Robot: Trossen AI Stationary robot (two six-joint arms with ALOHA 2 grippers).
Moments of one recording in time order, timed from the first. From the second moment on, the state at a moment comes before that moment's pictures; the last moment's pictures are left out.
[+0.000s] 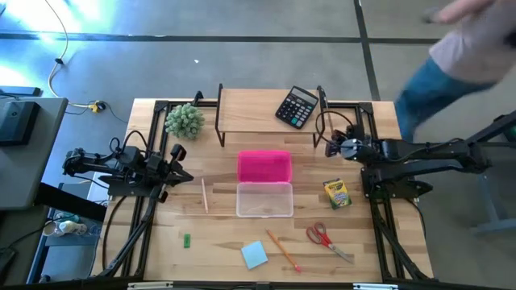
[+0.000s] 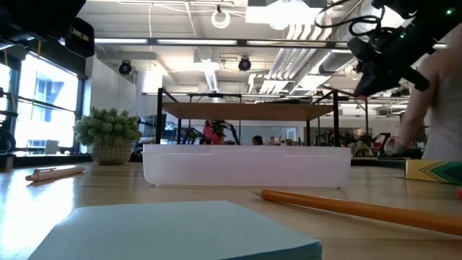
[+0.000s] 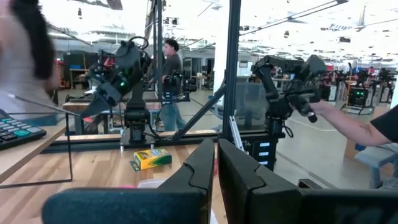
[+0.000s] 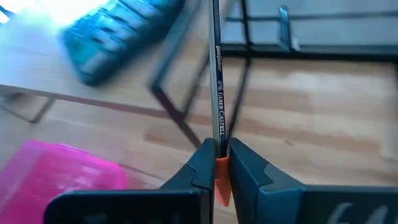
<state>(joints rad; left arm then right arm) -0.03 0.00 0.09 0.07 0.12 -0.05 -0.06 0.75 0.56 -0.65 0.73 0.99</state>
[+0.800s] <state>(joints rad) -0.03 0.00 0.09 0.07 0.14 -0.21 0.29 1.03 0.56 0.13 0.48 0.67</state>
